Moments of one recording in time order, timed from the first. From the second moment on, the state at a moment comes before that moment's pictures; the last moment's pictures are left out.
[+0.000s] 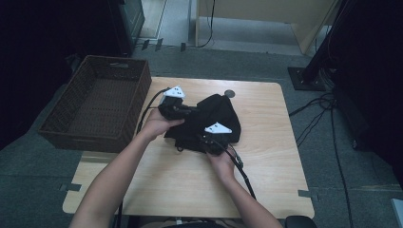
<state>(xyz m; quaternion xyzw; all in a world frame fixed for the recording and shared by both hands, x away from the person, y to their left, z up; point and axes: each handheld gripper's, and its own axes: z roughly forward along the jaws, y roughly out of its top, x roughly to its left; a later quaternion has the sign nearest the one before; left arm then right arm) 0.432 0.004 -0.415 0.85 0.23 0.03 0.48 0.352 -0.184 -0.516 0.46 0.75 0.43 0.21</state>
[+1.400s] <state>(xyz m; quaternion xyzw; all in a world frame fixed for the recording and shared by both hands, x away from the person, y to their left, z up) 0.383 0.011 -0.489 0.84 0.26 0.05 0.47 0.332 -0.205 -0.514 0.46 0.75 0.43 0.18</state>
